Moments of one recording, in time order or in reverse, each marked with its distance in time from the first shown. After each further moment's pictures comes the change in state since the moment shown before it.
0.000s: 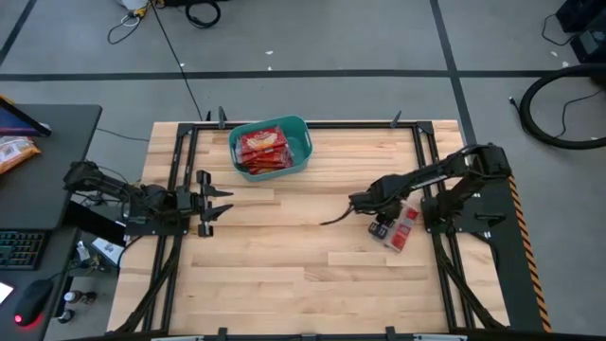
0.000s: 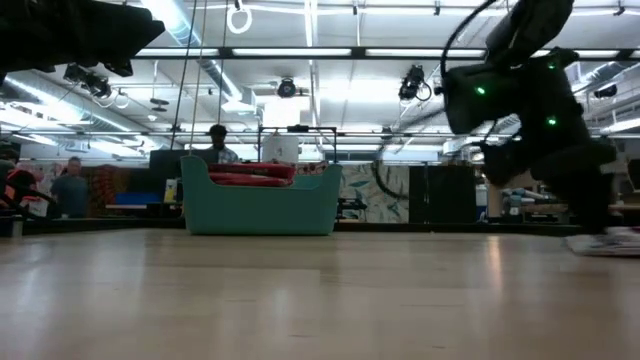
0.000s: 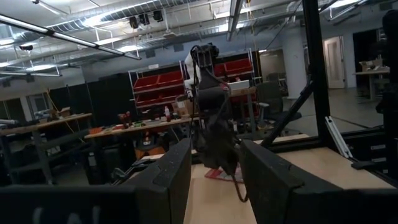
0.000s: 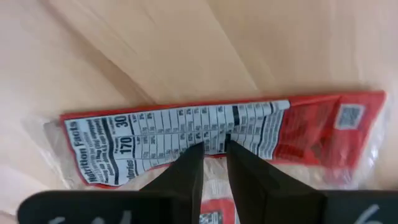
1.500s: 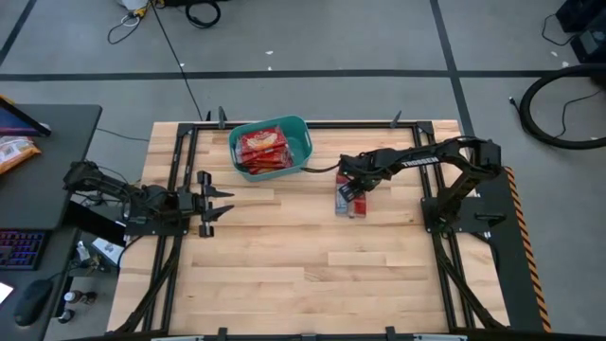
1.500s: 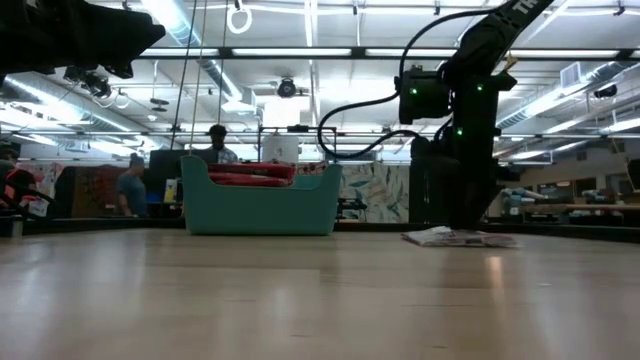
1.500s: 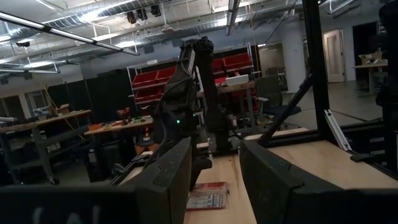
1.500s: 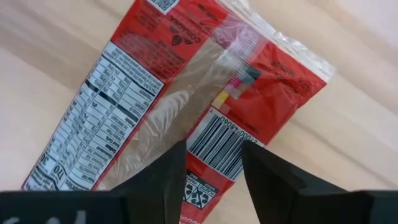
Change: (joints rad) left arm 0.000 0.000 0.000 -0.025 0.000 0.000; right arm -0.290 0.035 0.132 0.260 0.188 0.091
